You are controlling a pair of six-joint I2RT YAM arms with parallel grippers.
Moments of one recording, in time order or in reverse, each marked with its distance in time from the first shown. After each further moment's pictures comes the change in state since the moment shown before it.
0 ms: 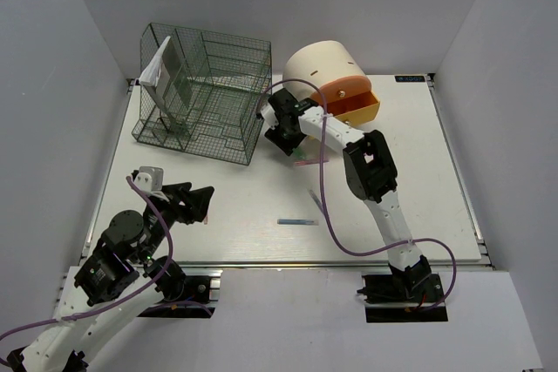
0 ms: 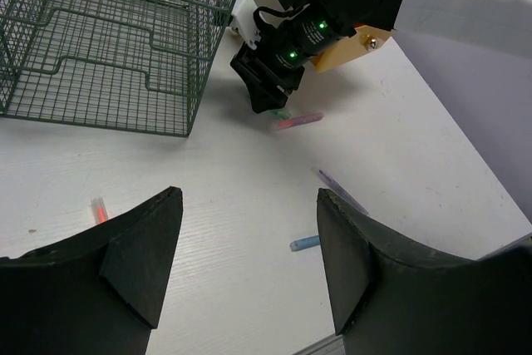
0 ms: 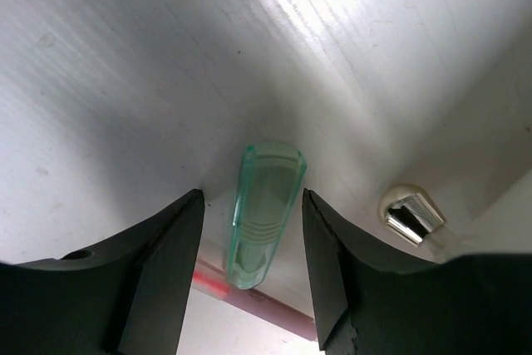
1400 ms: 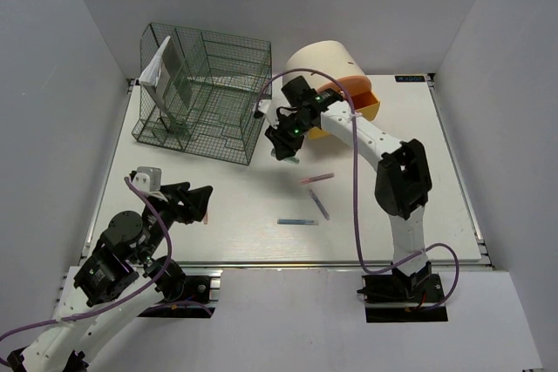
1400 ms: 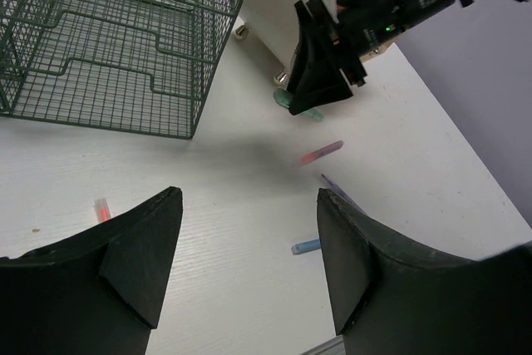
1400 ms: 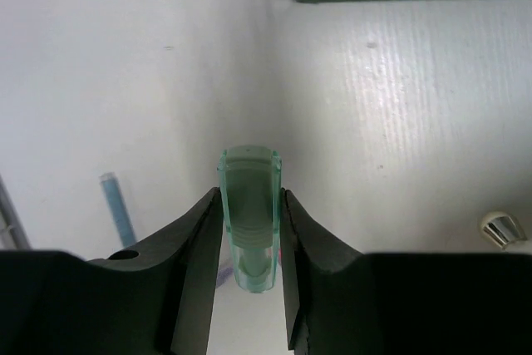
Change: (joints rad) left arm 0.000 -0.006 0.000 0.000 -0.016 -0.003; right arm 0.001 -0.316 -0.176 -0.071 -0.500 -0.186
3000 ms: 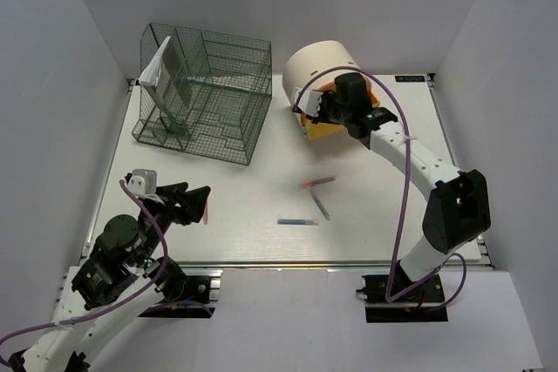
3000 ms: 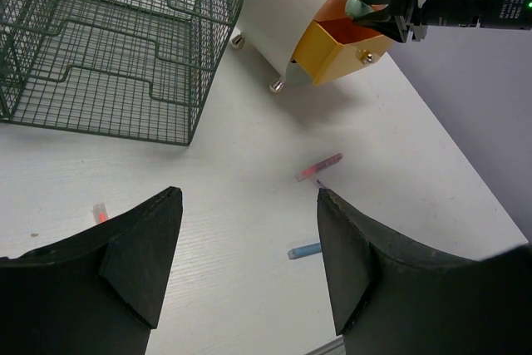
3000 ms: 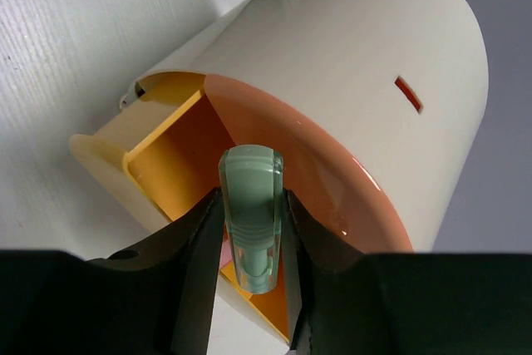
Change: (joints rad) left arm 0.000 -0.032 -0.002 0.000 -0.002 0.000; right arm -0.158 -0.448 -0.503 0.608 0.346 -0.542
